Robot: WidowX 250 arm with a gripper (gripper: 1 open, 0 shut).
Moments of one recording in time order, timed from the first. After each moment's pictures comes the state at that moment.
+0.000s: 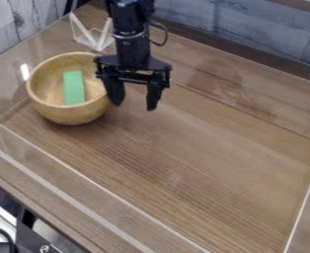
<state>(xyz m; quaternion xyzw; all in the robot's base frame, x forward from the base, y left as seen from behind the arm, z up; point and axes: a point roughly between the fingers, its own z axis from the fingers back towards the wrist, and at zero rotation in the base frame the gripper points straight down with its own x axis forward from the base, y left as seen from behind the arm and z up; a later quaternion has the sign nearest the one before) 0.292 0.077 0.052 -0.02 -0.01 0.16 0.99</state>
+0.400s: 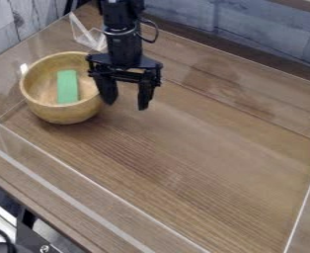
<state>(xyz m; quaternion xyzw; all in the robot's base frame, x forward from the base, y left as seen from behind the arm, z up) 0.282 0.084 0.052 -0.02 0.01 0.15 0.99</state>
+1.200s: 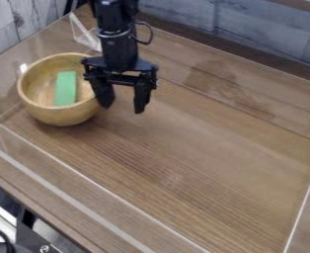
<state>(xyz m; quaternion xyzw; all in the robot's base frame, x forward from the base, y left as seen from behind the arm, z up) 0.271 0.088 0.052 -0.02 0.01 0.14 0.99</state>
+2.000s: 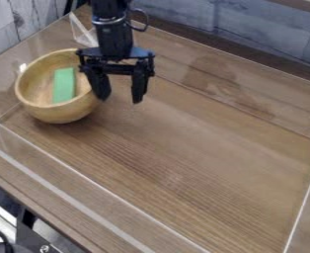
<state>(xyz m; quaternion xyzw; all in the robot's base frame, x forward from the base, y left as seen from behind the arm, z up) 0.275 0.102 0.066 -0.02 0.02 0.19 0.98</state>
